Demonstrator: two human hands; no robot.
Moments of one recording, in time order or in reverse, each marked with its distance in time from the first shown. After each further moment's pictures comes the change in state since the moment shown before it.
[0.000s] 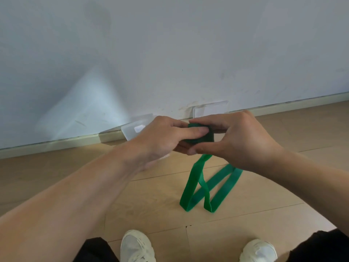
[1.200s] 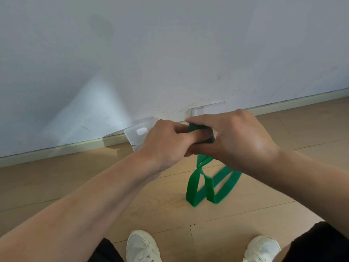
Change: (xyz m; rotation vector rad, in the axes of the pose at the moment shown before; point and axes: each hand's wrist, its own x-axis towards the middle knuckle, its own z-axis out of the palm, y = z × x) left_hand -0.031 0.002 0.025 0.206 0.190 0.078; right_hand -0.022 -0.022 0.005 -0.381 0.146 -0.154
